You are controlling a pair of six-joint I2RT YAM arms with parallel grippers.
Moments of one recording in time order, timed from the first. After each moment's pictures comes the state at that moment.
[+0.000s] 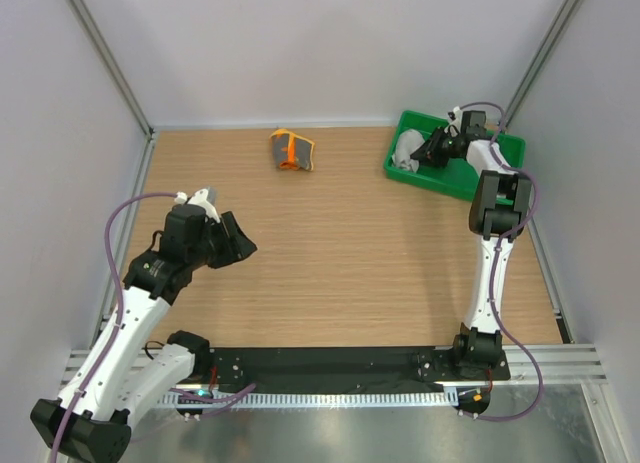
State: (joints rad) left arm -0.34 0.81 0.85 -0.73 0.11 -0.59; right arm -0.14 2.52 2.08 -0.42 -0.66 0.44
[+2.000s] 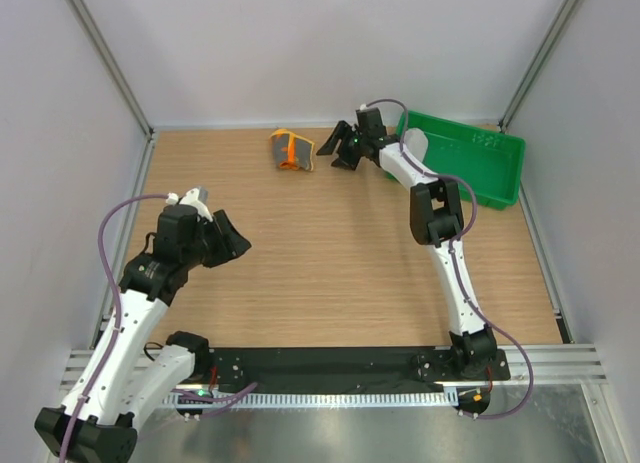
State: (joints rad) left arm -0.27 0.79 0.84 -0.73 0.12 -0.59; right arm 0.34 2.62 2.28 -0.34 -0.41 0.79
